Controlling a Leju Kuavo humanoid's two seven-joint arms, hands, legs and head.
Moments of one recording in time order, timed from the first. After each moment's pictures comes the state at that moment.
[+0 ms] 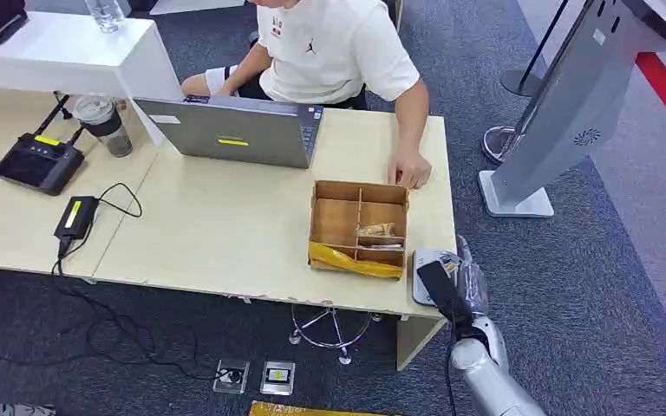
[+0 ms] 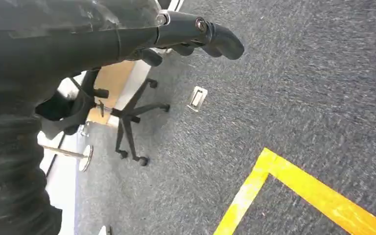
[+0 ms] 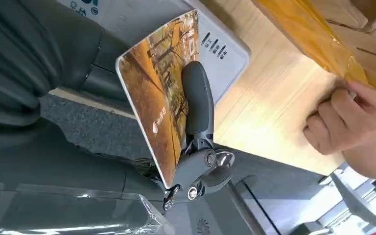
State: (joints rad) left arm -0.14 -0.01 -0.29 -0.15 0.16 0.63 0.46; right arm -0.43 -0.04 0.33 -0.54 0.53 -0.54 -0.28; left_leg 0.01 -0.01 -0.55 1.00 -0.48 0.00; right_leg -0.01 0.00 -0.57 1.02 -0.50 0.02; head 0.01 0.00
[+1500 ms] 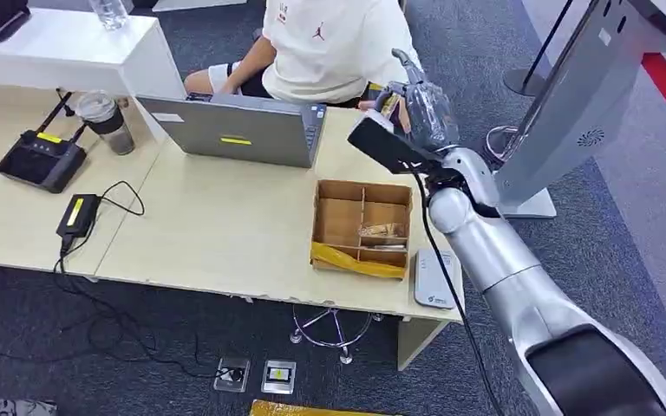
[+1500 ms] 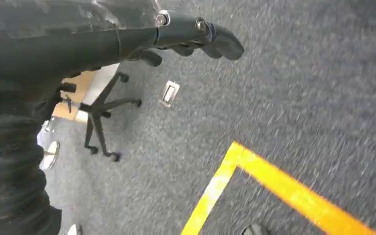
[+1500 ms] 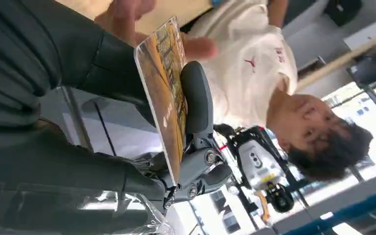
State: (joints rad) left arm -0.13 0.01 -0.29 -0.16 0.23 0.62 0.22; right arm -0.97 0.04 0.48 -0.66 0.85 -0.26 -0.17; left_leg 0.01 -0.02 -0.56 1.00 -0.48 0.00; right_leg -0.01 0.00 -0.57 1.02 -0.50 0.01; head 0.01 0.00
